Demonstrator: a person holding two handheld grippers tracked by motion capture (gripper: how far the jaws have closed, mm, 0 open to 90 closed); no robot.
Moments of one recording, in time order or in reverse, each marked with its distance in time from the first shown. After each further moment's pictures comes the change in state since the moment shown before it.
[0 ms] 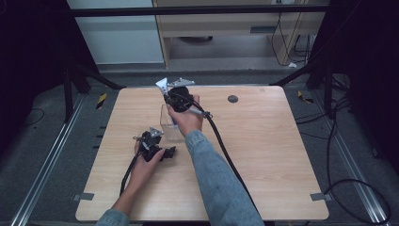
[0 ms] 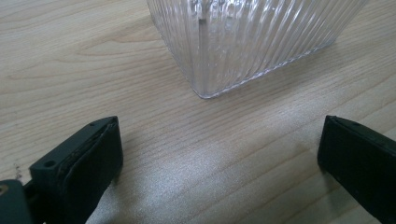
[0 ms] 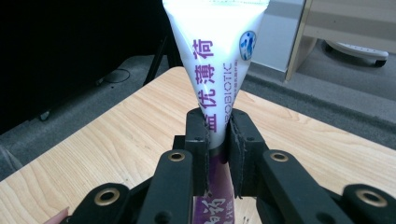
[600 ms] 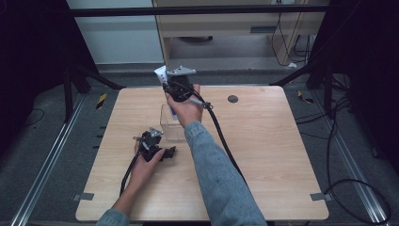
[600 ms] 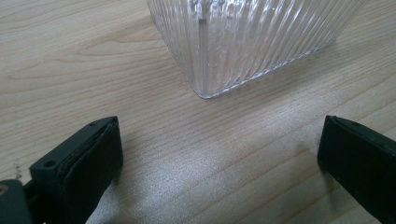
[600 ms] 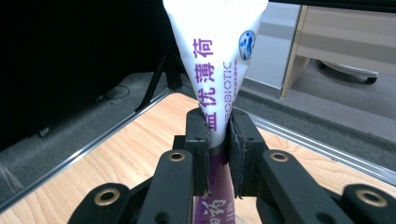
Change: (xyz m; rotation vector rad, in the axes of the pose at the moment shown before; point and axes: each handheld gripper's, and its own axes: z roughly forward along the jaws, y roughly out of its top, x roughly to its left) left arm 0.000 0.000 0.000 0.002 -0.001 0.001; right arm -0.002 0.035 -0.013 -0.057 -0.007 -0.008
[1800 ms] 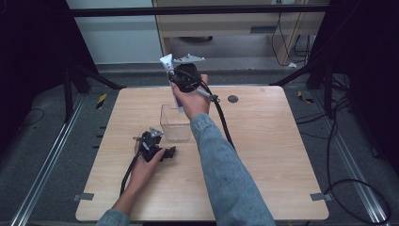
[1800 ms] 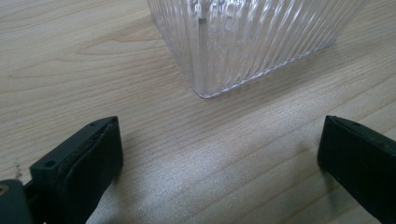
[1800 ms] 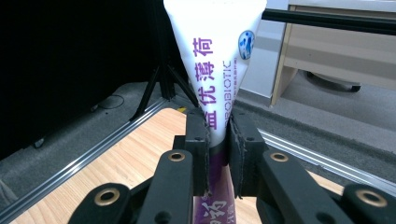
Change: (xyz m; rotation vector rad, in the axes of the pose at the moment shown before) left arm -0.001 0.000 0.000 0.001 0.004 -0.003; right arm -0.014 0.033 -0.032 -0.031 -0.025 0.014
